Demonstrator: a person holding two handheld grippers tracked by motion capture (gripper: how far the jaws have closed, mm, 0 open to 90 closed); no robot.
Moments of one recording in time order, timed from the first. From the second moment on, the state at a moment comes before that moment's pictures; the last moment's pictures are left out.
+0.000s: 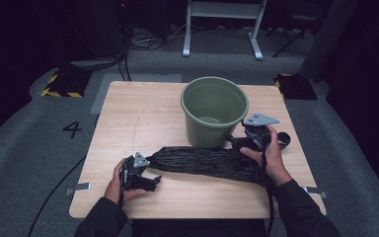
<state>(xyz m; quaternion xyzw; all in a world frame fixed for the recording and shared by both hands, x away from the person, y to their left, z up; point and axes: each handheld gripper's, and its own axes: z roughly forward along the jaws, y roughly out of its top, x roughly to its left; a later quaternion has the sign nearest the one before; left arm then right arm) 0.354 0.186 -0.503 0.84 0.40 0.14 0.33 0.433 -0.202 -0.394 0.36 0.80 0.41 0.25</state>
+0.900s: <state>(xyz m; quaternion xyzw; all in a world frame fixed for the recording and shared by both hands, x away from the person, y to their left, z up) 0.363 0.171 -0.503 0.85 0.39 0.14 0.33 0.414 -0.215 -0.479 0.25 0.89 0.35 0.15</state>
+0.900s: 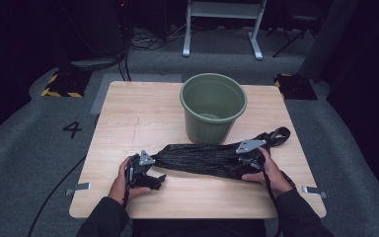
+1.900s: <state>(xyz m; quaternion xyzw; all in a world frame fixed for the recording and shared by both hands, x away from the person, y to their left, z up) 0.360 0.190 -0.504 0.87 0.35 0.12 0.33 0.423 -0.242 -0.500 0.28 0.88 0.37 0.12</state>
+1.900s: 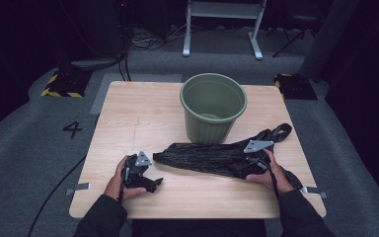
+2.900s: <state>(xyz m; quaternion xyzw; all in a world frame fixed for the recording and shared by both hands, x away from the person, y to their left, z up) 0.359 0.194 -0.504 0.86 0.36 0.12 0.33 0.417 -0.260 -0.476 0.25 0.86 0.42 0.17</state>
